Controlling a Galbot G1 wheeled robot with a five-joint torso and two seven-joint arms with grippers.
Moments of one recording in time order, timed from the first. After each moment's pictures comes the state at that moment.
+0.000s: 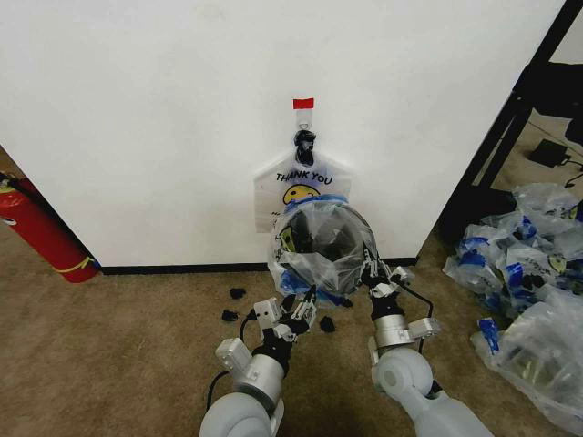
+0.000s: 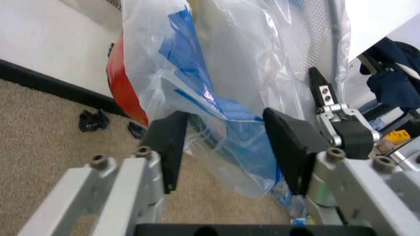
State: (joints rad) left arm 1.41 -1.30 0.02 -2.21 -0.74 0.14 -0.41; right arm -1.18 1.15 0.12 1.78 0.88 0.51 0.09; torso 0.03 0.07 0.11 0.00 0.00
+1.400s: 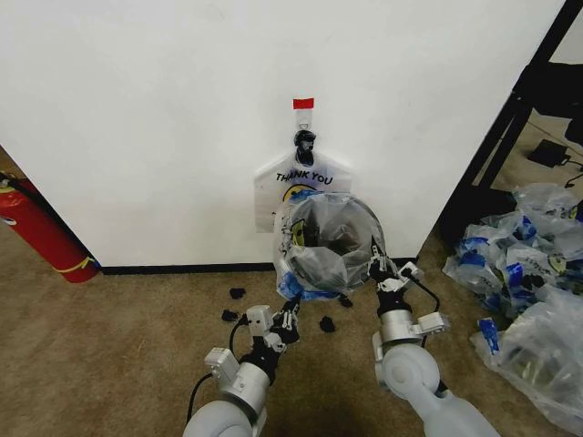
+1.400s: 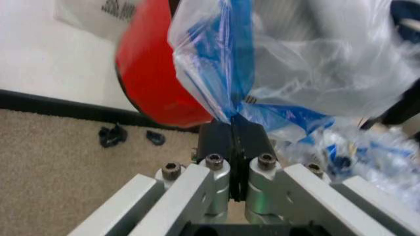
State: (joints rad) left arm 1.42 -1.20 -0.02 -2.12 -0.63 0.07 -0.24; right arm -1.21 1.12 0.13 1.94 1.09 0.42 0.22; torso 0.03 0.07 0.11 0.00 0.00
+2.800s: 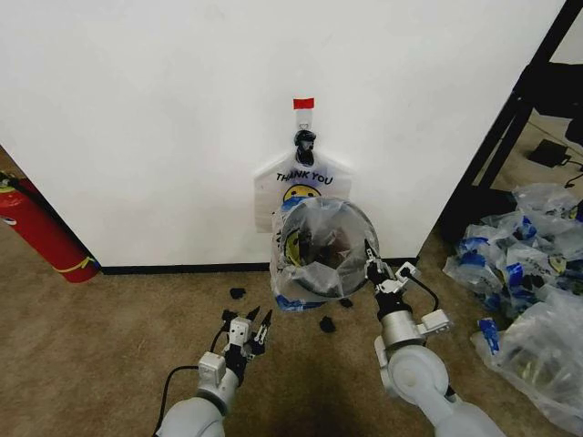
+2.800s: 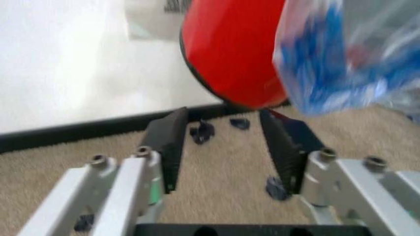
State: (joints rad) left arm 1.43 -1.06 -0.11 -1.99 -0.38 0.01 -0.20; right arm -1.21 1.11 0.14 1.91 1.10 0.36 0.17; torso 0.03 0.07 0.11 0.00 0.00
